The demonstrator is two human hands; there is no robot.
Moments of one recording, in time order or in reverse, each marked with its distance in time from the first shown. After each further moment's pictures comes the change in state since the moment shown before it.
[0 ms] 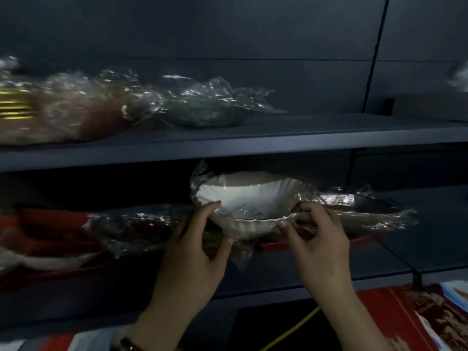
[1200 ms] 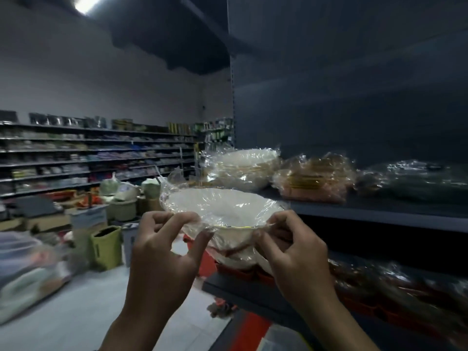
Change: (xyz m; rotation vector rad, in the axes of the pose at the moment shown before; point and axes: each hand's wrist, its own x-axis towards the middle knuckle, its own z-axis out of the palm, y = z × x) left_hand -0.150 0.054 -0.420 0.579 0.728 -0.003; right_hand -0.127 -0.344 0.162 0.524 -0.444 -0.296
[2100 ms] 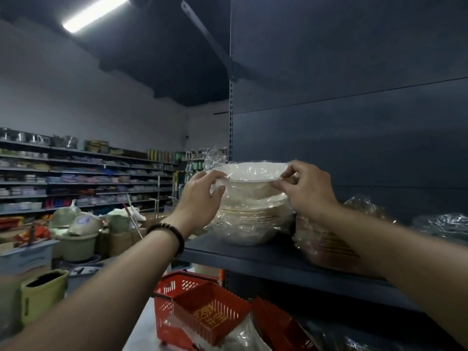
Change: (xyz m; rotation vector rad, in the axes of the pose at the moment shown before) left_hand 0.263 -0.135 0.204 -0.037 -0.291 0.117; right_hand 0.305 0.075 0.067 -0.336 0.013 -0.034
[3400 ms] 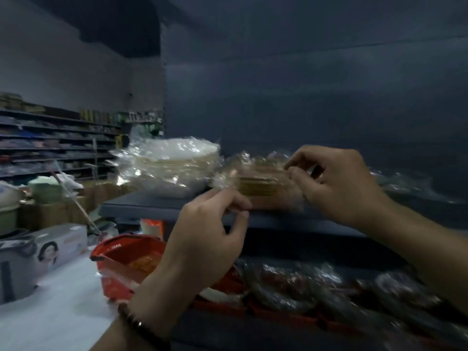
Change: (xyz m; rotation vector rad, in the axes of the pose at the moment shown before) left_hand -0.167 0.189 0.054 -0.348 -0.071 0.191; right_hand -0.142 0.031 -0.189 -0.336 -0.067 -0.242
